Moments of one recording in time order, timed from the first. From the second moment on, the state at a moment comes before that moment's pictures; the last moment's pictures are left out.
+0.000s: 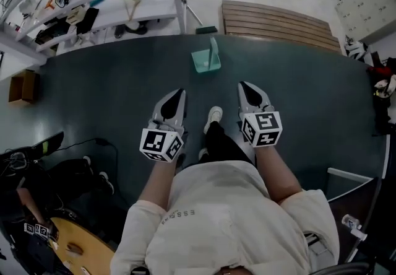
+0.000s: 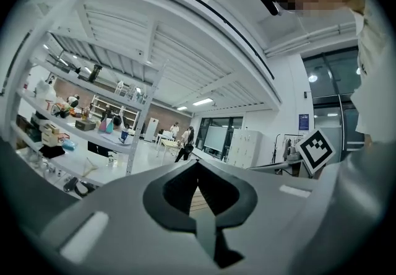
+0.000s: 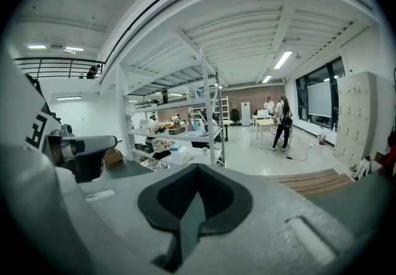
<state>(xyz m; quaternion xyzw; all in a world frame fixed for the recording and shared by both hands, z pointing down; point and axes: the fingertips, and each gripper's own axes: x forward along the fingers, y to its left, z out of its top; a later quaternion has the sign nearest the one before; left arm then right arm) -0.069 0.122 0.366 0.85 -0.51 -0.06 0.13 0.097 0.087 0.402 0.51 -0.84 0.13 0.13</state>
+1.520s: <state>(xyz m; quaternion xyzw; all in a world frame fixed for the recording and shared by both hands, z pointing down) -0.030 0.234 0.313 0.87 -0.49 -0.06 0.06 0.127 0.198 0.383 0.49 -0.85 0.13 0.12</state>
